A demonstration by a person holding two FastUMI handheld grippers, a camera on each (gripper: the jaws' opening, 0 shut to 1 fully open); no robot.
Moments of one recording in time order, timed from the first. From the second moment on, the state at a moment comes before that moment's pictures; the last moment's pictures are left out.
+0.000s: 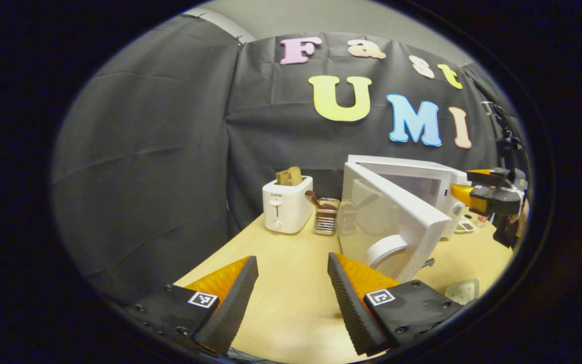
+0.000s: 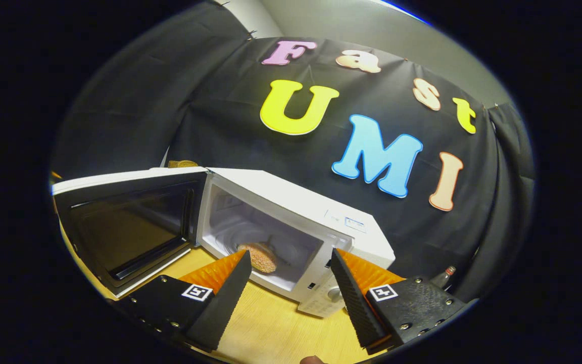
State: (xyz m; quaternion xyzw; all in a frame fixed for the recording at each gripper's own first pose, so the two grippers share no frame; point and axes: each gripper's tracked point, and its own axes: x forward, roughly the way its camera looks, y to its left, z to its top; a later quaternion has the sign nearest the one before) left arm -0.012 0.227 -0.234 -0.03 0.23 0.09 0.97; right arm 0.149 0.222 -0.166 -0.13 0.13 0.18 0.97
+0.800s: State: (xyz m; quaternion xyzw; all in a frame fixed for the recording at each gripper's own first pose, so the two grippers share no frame) left arm 0.017 0.153 -0.255 -0.05 0.24 -0.05 0.97; right arm 0.063 0.204 -0.137 -0.11 0.15 0.16 0.97
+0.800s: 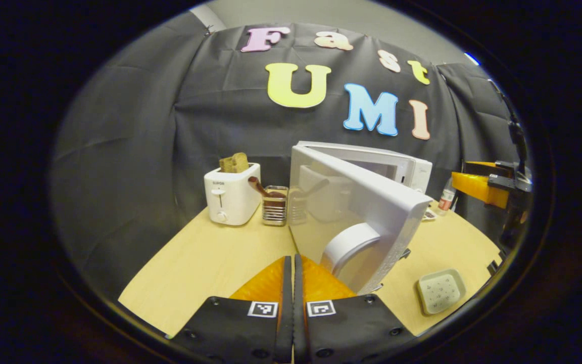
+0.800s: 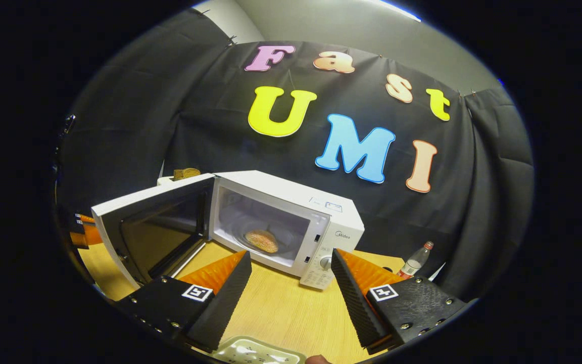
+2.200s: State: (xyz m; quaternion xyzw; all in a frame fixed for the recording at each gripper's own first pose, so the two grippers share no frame) left arm 0.147 -0.058 -0.224 -0.02 0.20 -0.20 0.96; right arm 0.068 0.081 -0.136 -0.06 0.16 0.09 0.98
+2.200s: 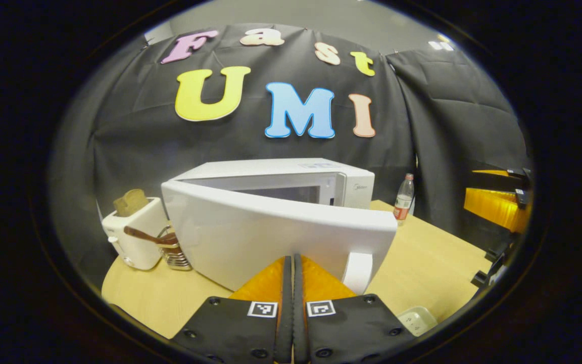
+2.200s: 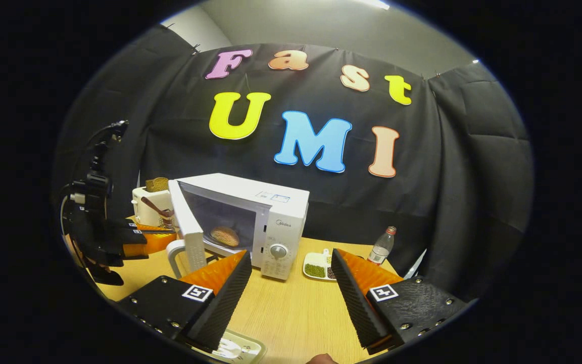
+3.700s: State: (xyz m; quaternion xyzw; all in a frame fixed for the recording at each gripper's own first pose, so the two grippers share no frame) left arm 0.278 -0.122 -0.236 -0.04 0.20 -0.15 0.97; right arm 0.084 0.002 -0.161 -0.03 0.18 0.07 0.98
